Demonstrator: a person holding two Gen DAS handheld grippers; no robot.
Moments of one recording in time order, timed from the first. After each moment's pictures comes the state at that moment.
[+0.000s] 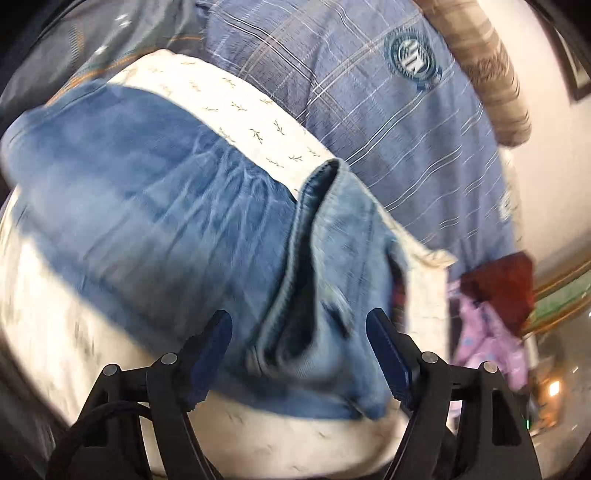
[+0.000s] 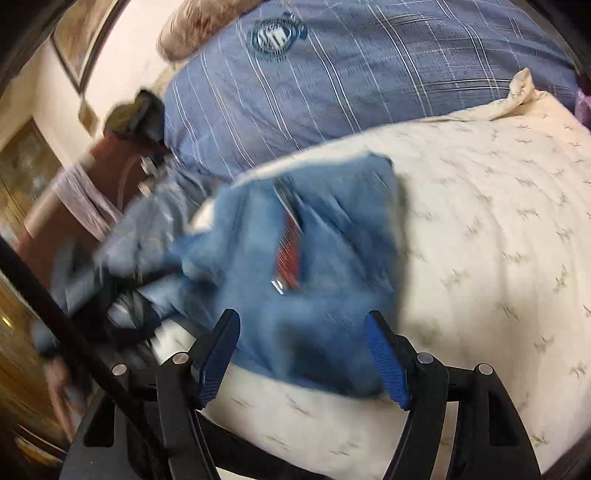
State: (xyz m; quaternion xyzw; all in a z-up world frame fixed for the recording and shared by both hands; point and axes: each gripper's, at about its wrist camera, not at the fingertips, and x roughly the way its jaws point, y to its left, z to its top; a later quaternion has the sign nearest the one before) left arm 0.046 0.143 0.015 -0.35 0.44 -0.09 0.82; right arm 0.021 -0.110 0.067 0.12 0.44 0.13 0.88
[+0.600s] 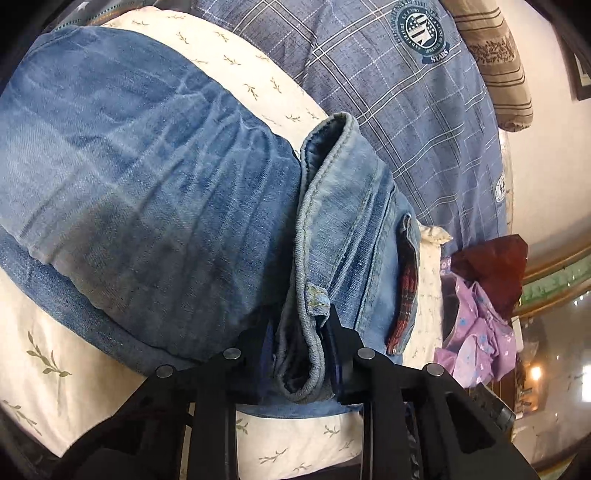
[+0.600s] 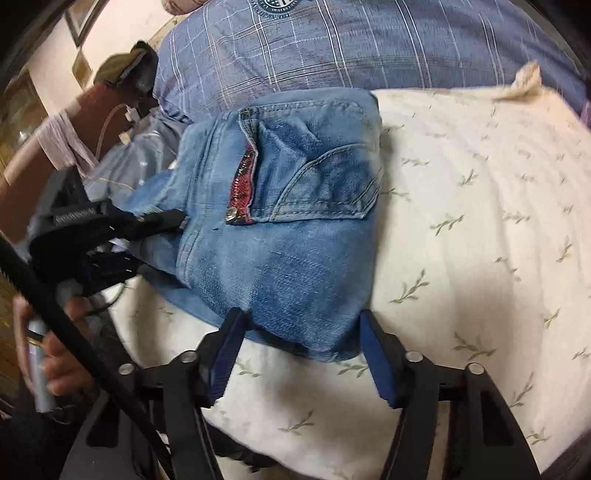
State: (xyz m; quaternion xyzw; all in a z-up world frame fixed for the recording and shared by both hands) left arm 0.058 0.137 -0.015 -0.37 0.47 -0.14 0.79; right arm 0.010 -0.115 0.029 0.06 0.48 0.11 0.87
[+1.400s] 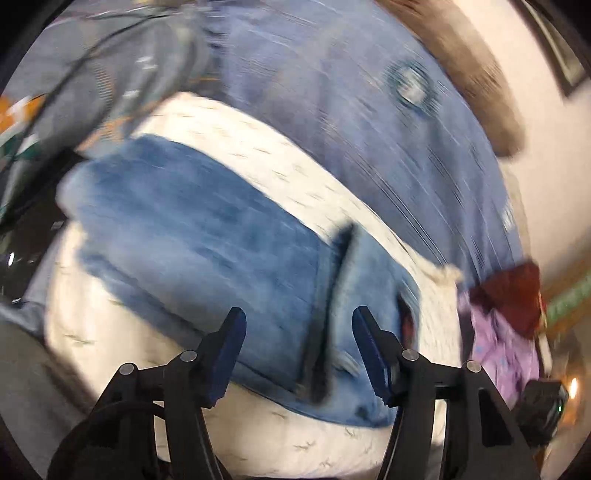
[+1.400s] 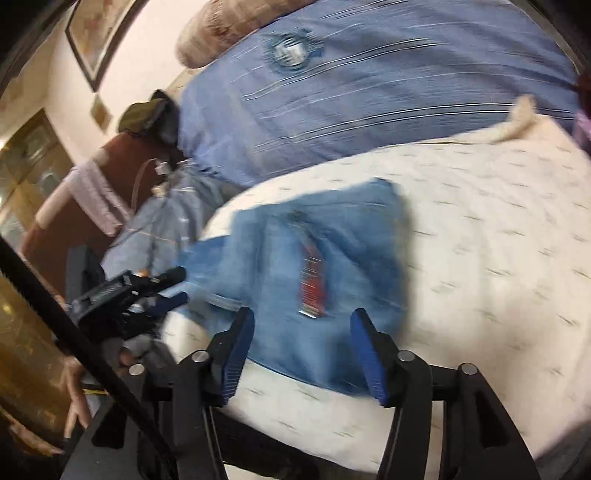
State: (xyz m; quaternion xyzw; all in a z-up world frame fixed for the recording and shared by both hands) left arm 0.012 0.184 0.044 -0.35 0.40 -0.04 0.84; right arm 0.014 -0.108 0.108 0.14 0.42 0.17 0.88
